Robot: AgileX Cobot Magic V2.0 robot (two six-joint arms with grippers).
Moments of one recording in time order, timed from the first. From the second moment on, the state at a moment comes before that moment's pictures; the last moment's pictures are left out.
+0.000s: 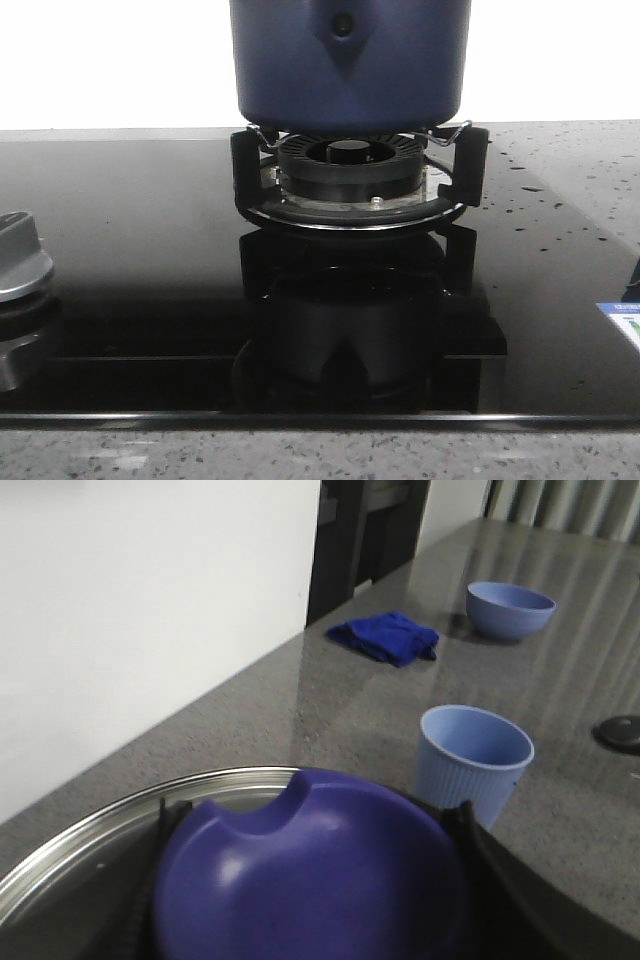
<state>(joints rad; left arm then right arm) -0.41 1.66 -1.32 -1.69 0.81 1.72 -0.18 0.45 -0.49 -0.95 -0.17 0.94</state>
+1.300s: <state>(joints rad) -0.44 1.74 -1.42 -1.65 0.74 1.68 -0.18 0.44 -0.48 -0.95 -0.16 0.94</state>
